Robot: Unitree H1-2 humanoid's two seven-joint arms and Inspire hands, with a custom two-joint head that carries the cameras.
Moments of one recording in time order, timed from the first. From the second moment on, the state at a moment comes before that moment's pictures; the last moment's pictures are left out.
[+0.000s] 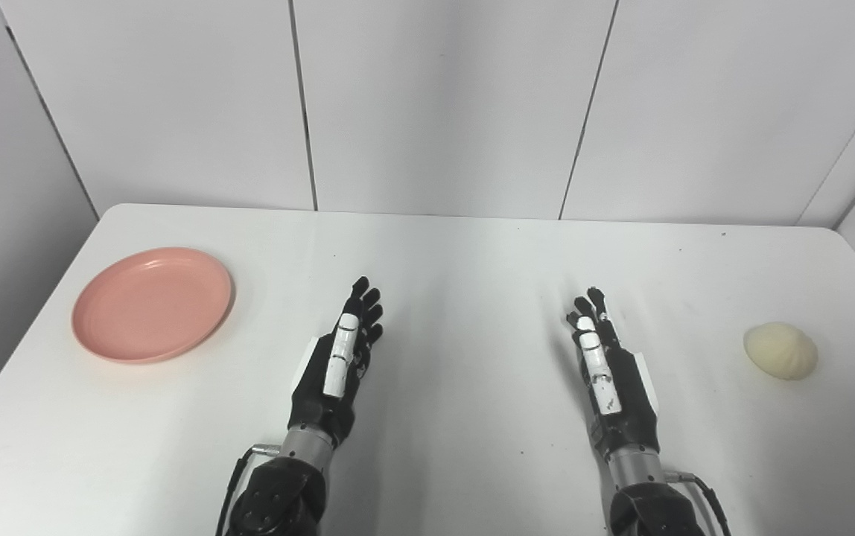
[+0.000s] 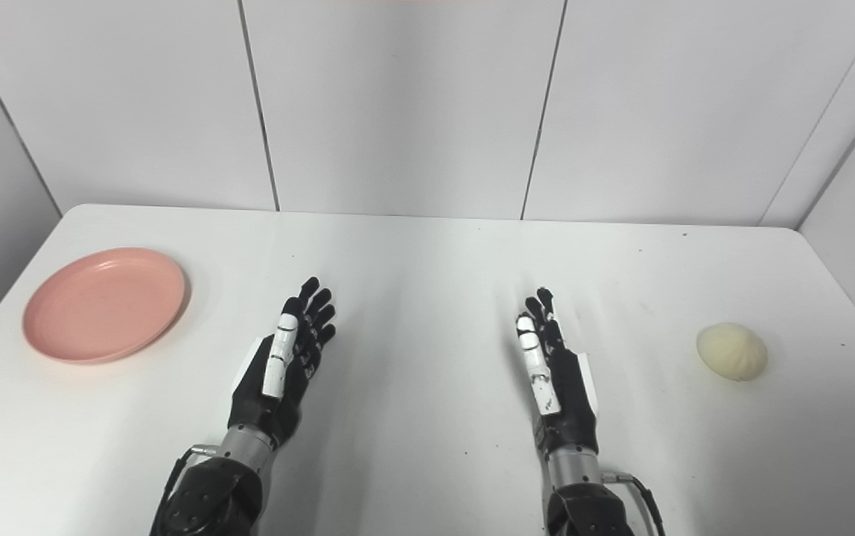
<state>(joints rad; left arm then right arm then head) -0.20 -0.11 -0.07 0.09 -0.09 0.10 -0.09 -0.15 -0.01 -0.03 0.02 0.05 -0.01 -0.01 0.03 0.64</state>
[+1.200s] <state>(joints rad) -0.20 -0.11 -0.06 0.09 -0.11 0.10 -0.08 -0.15 -0.01 -0.03 0.02 0.06 -0.01 -0.01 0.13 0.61</state>
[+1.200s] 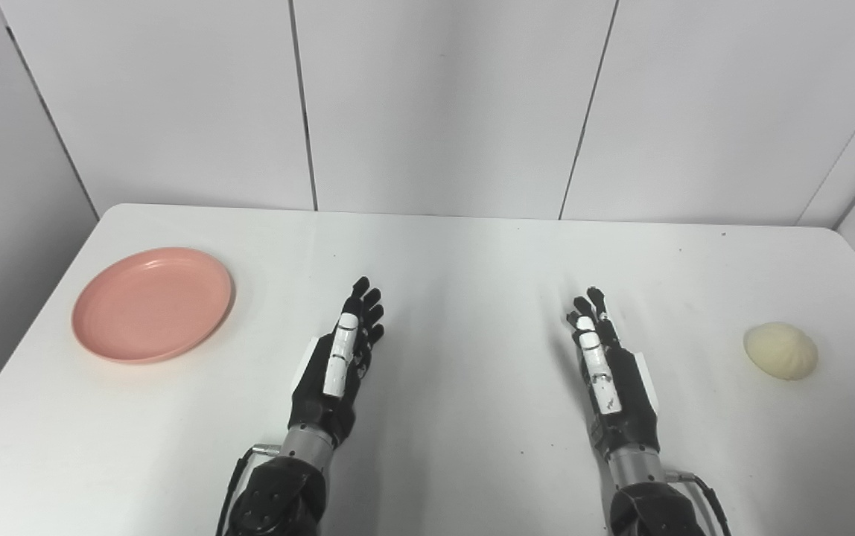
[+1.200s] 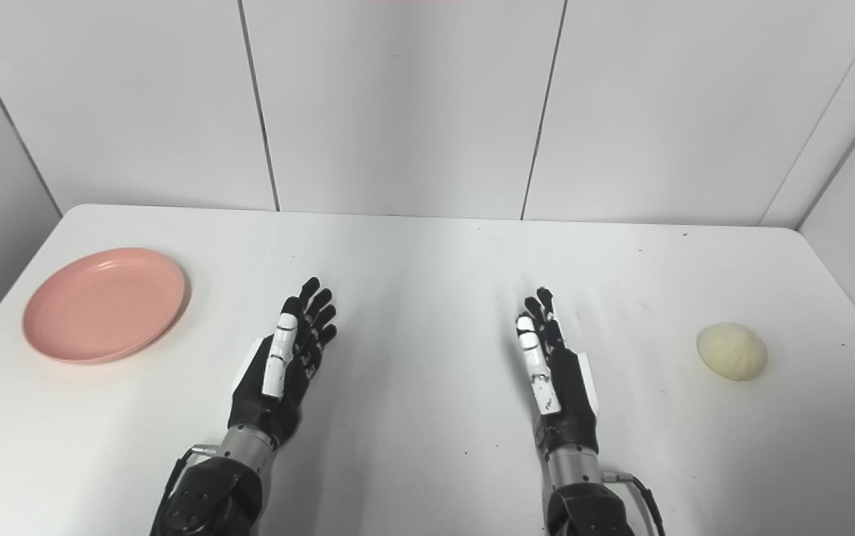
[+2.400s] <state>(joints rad) -0.39 -0.14 -0.05 0.43 0.05 -0.21 0.08 -0.15 -0.07 -0.08 0.03 0.18 -0.02 0.06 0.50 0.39</state>
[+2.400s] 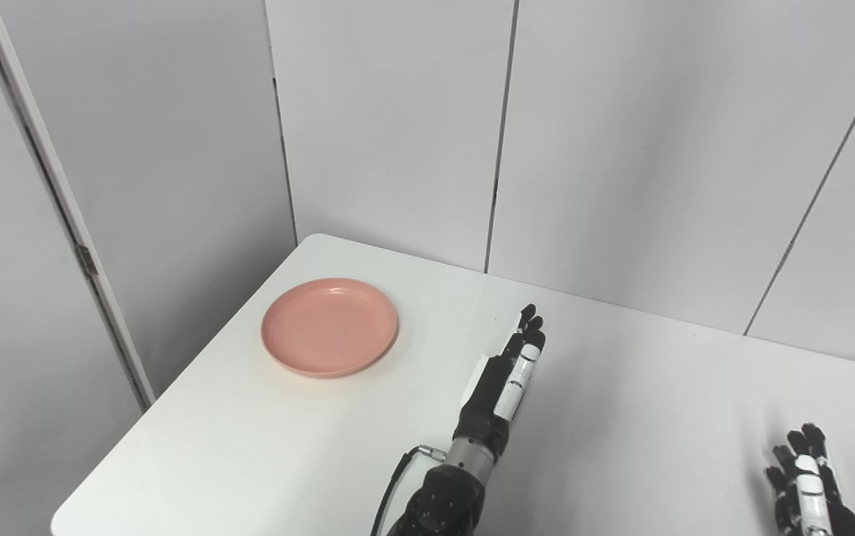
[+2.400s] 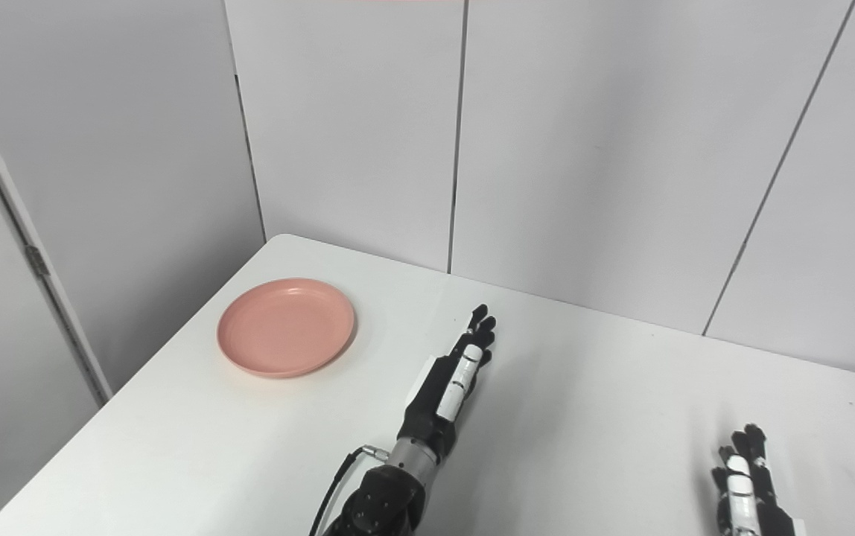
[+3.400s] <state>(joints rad) -0.36 -0.06 0.04 0.32 0.12 -0.25 0.23 -0.15 -0.07 -0.09 0.03 0.19 -0.02 0.06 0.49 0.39</state>
